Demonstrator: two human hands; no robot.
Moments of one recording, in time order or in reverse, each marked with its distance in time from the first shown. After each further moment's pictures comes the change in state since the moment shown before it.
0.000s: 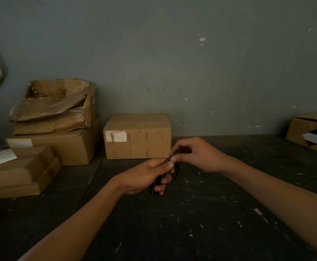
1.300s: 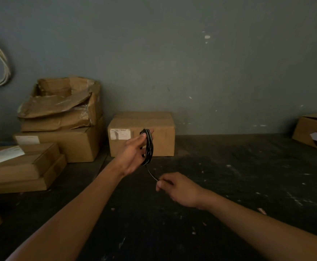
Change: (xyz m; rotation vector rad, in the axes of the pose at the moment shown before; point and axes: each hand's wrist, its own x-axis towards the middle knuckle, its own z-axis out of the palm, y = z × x) left_hand 0.014 -0.009 -0.047 -0.401 0.478 0.192; right_hand -0.021 0.000 0.091 0.128 -0.211 0.262
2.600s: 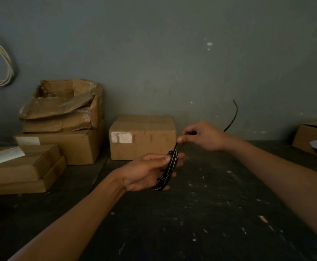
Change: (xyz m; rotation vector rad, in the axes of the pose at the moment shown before) left_hand -0.029 0.003 0.013 0.079 -0.456 -0.270; right_hand 0.023 -0.047 -0.130 -0.313 0.188 -0.234
